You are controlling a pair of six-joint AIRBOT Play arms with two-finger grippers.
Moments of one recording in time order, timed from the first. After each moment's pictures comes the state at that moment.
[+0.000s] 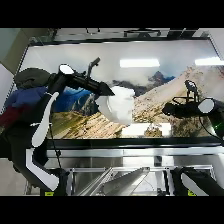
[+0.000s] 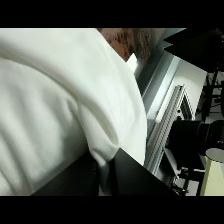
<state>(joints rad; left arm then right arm) -0.28 -1.82 1.61 0.51 -1.39 -1.06 -0.04 -1.03 0.78 -1.21 0.98 1.56</state>
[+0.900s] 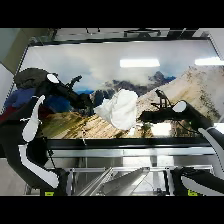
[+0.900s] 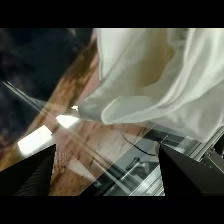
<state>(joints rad) -0.02 -1.83 1.45 0.85 -1.48 -1.15 0.18 -1.28 0.73 -0.82 0.86 1.31</state>
